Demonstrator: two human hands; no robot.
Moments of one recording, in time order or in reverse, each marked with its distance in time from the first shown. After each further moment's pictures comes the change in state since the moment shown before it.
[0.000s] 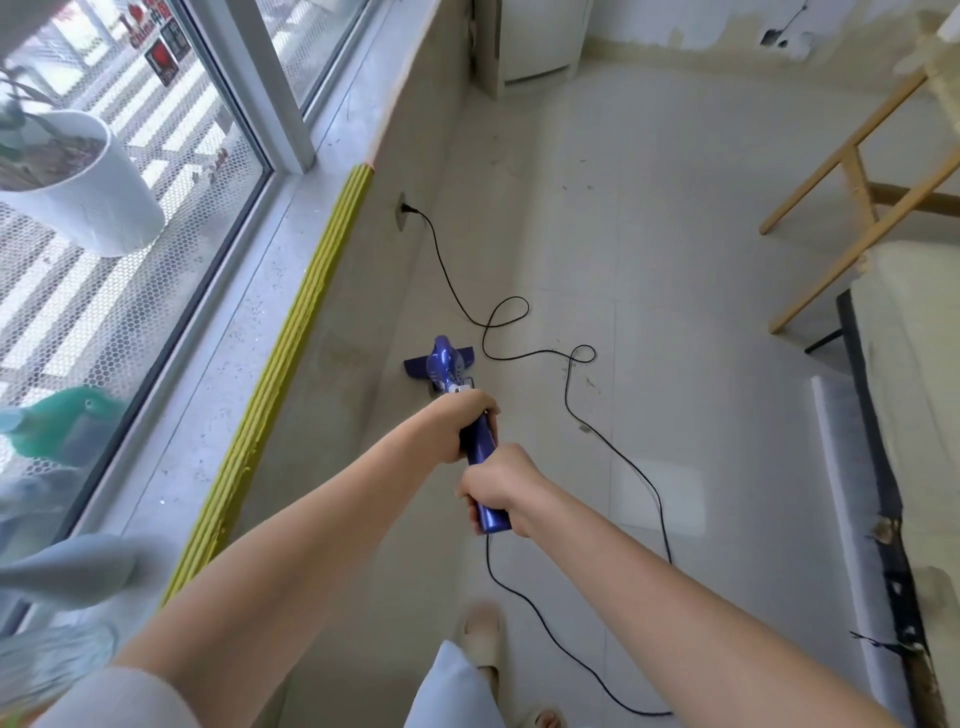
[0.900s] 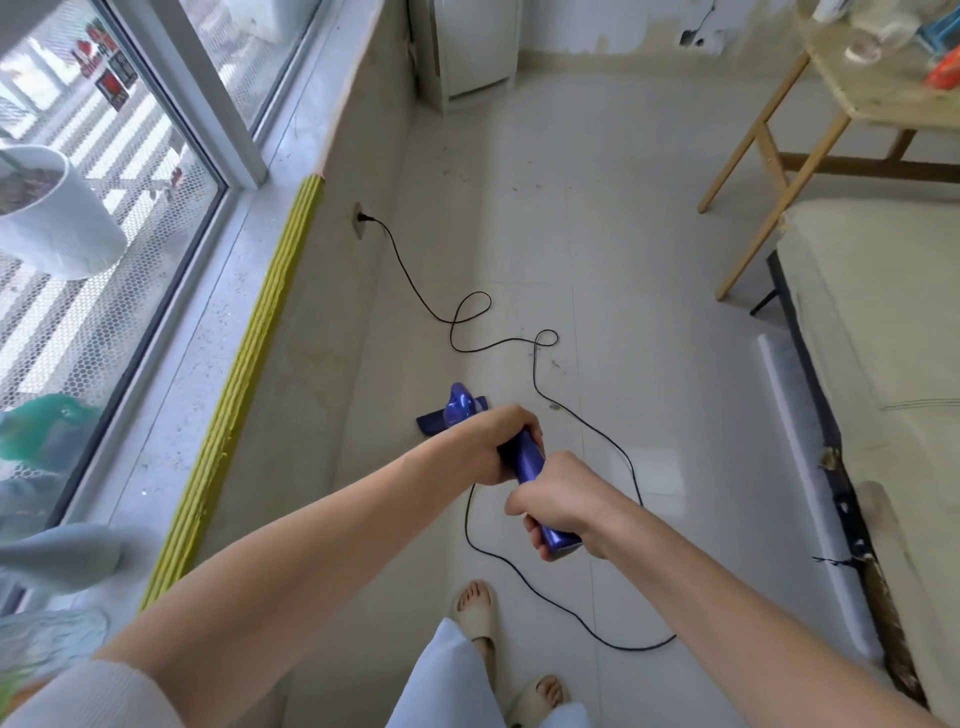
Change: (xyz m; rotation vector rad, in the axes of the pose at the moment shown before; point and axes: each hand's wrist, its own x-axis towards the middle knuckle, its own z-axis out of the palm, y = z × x) left_hand -0.081 -0.081 0.097 -0.012 -0.207 -0.105; right_hand -0.127 0.095 -0.065 -0.024 0.021 -0.019
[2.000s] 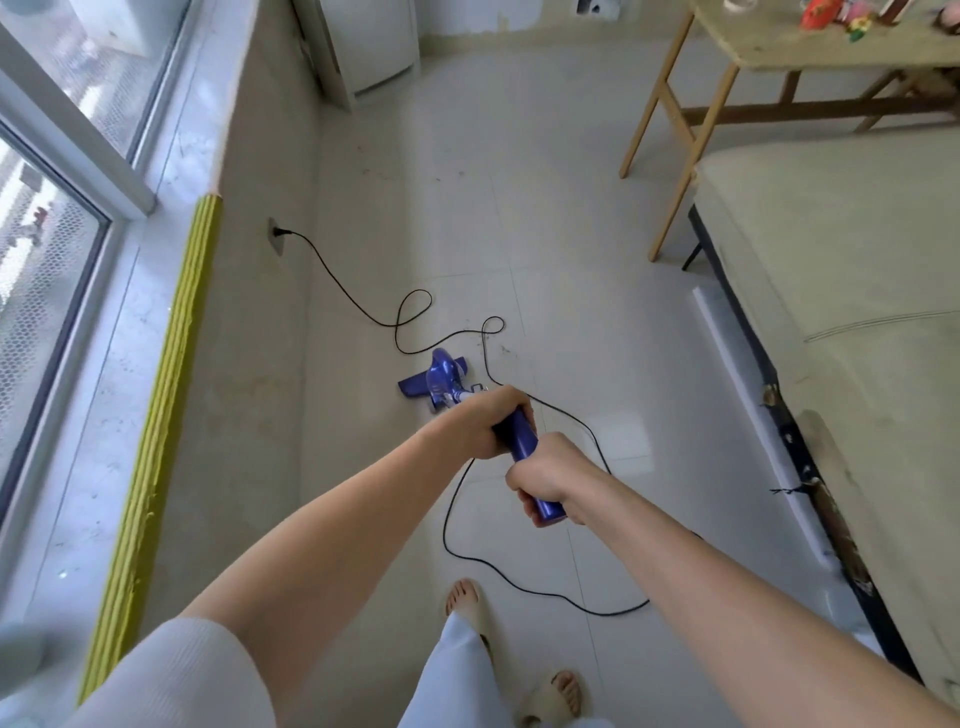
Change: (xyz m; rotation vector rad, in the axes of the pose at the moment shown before) left_hand 0.054 0.008 0.064 0.248 -0.043 0.036; right_hand 0.048 0.041 -0.048 0.195 0.171 0.082
